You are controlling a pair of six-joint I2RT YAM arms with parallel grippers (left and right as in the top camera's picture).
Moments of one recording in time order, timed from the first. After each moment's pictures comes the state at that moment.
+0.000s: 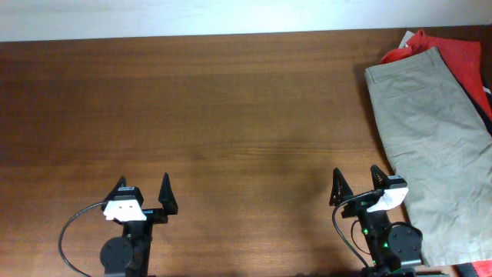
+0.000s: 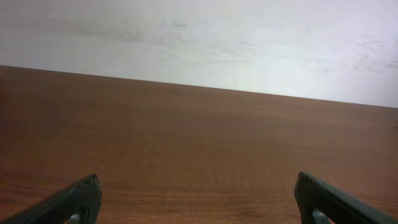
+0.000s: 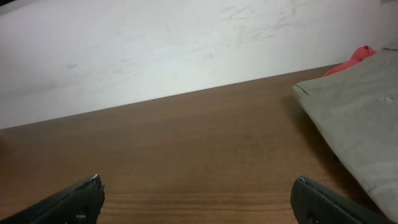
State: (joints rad) left arm 0.01 0.02 0.01 -0.08 0.03 -0.13; right arm 0.07 0.01 0.01 -0.07 -0.09 0.26
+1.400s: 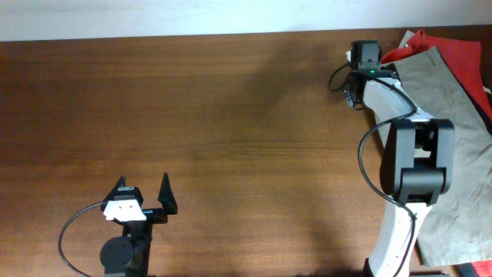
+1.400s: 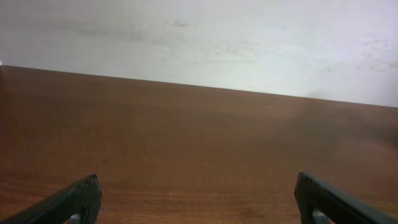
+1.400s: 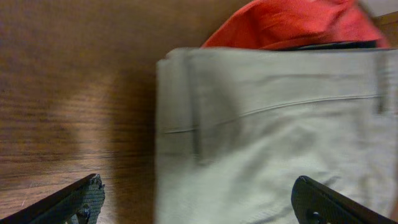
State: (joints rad) left arm 0.01 0.02 0.01 -0.08 0.02 -0.13; right arm -0.02 2.22 1.62 -0.43 0.52 -0.38
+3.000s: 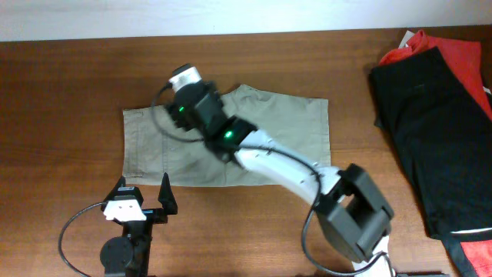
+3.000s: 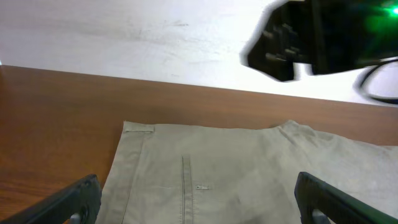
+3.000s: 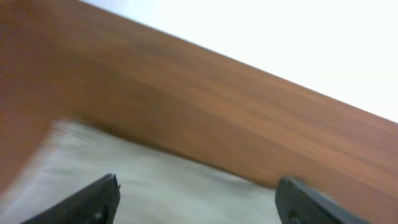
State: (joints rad) left arm 0.01 0.02 0.01 -0.08 0.02 -0.13; right arm 0.78 2.04 1.64 -0.14 0.33 0.12
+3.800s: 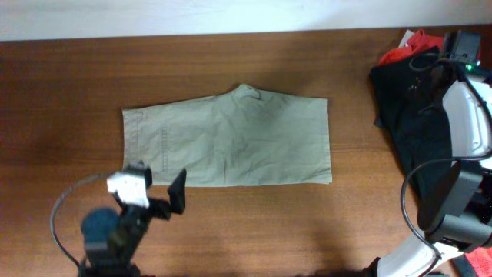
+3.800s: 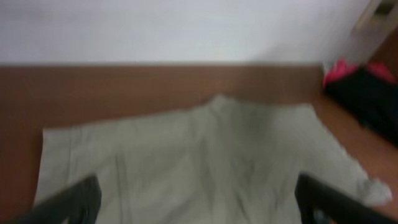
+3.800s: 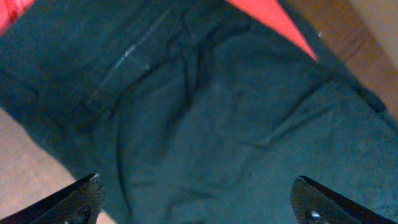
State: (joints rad) left arm 0.01 0.42 0.41 -0.28 0.32 -0.07; right arm -0.33 1.91 1.65 -0.86 0.34 0.24
